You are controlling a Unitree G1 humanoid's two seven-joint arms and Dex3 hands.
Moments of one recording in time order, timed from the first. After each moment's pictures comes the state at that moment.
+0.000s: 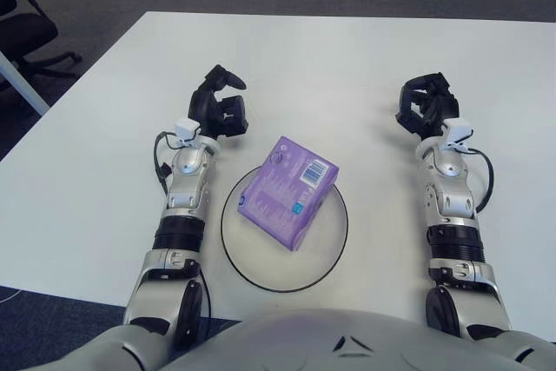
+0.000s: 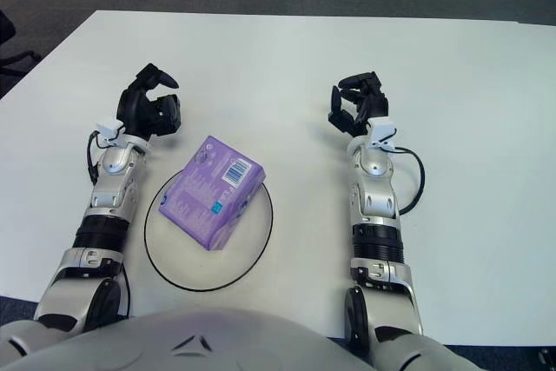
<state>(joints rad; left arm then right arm) -0.31 0.07 0.09 0.31 -0.15 -0.26 -0.10 -0.29 -0.07 -0.18 0.16 0.02 -0.02 -0.17</state>
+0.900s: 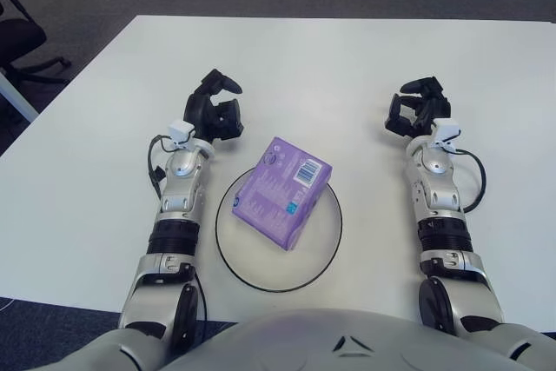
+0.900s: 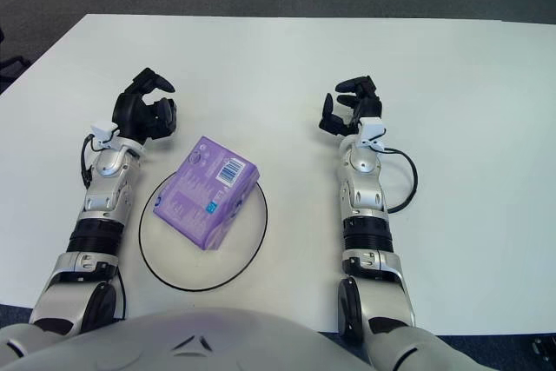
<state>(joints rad) -0.29 0.08 0.10 0.29 -0.16 -0.23 -0.12 -0.34 -0.06 -0.18 0.32 0.03 -0.12 -0.23</state>
